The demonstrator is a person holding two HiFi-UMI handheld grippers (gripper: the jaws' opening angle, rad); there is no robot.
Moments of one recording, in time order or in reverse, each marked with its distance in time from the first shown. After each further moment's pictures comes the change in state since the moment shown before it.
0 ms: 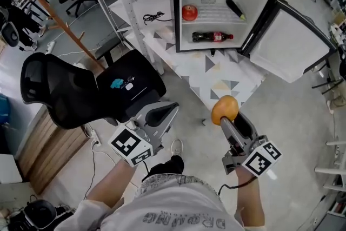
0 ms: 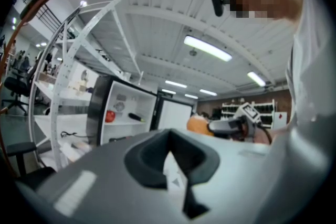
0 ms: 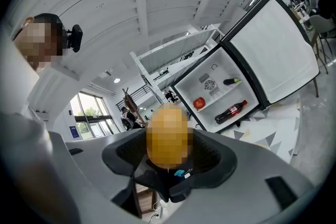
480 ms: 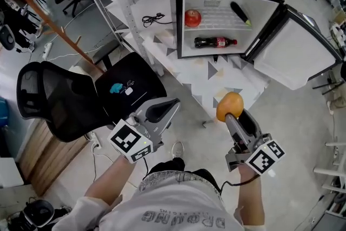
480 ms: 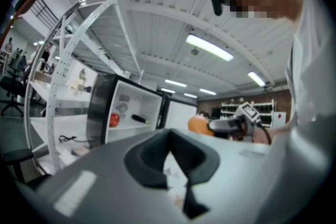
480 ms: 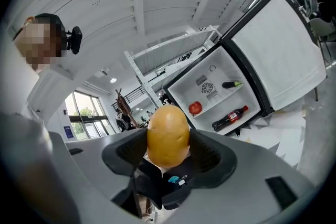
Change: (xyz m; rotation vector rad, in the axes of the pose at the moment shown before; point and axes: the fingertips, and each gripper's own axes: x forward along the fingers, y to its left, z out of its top) left arm 0.032 0.061 0.015 0.003 0.011 -0.023; right arm 0.052 -0.029 0.031 -0.008 -0.014 -0.039
